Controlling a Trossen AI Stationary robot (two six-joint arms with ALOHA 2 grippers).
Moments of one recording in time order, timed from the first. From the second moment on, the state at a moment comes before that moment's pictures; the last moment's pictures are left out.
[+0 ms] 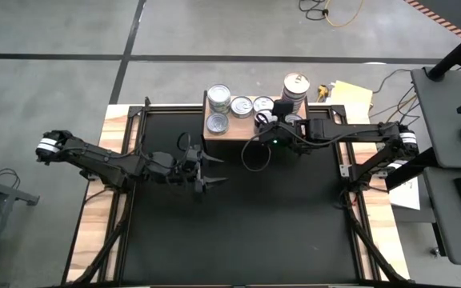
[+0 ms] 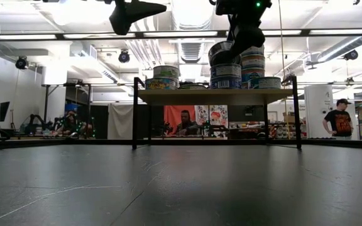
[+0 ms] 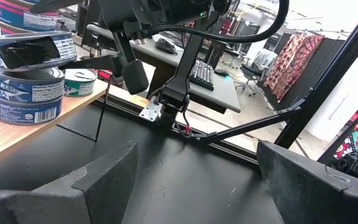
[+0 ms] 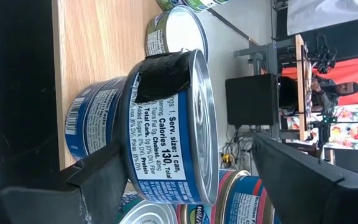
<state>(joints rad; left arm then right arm) -0.19 1.22 0.76 0.39 -0.28 -0.41 -0.09 1.50 1.40 -0.84 0.77 -0.45</state>
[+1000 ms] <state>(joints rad) -0.19 1.22 0.76 0.38 -0.28 -0.41 -0.09 1.50 1.40 -0.91 0.74 -0.38</state>
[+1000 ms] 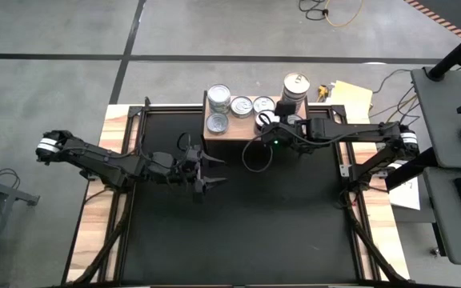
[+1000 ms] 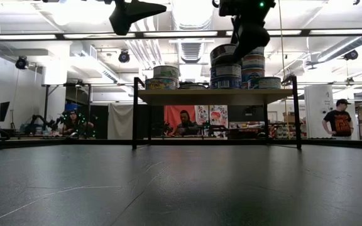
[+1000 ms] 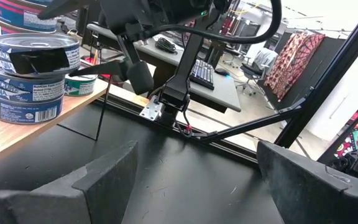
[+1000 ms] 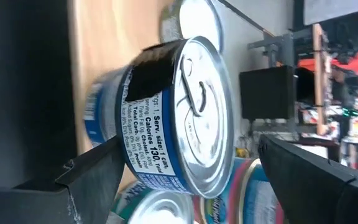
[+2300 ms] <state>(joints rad) -0.19 1.22 0.76 0.29 -0.28 -0.42 0.01 1.35 1.39 -0.90 0.44 -0.14</state>
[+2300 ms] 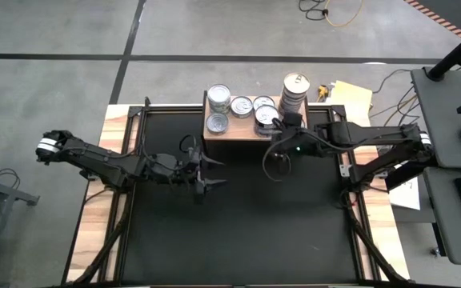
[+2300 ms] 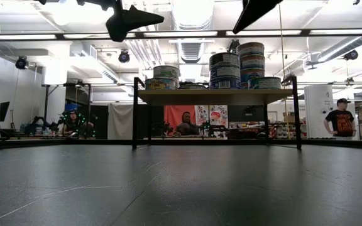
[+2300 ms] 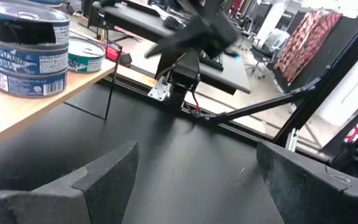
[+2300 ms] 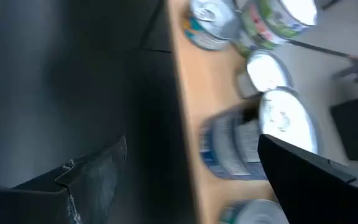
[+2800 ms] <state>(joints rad) -0.20 1.39 0.76 0.37 -0.28 -0.37 0.31 1.32 1.14 -0.48 0.42 -0.13</state>
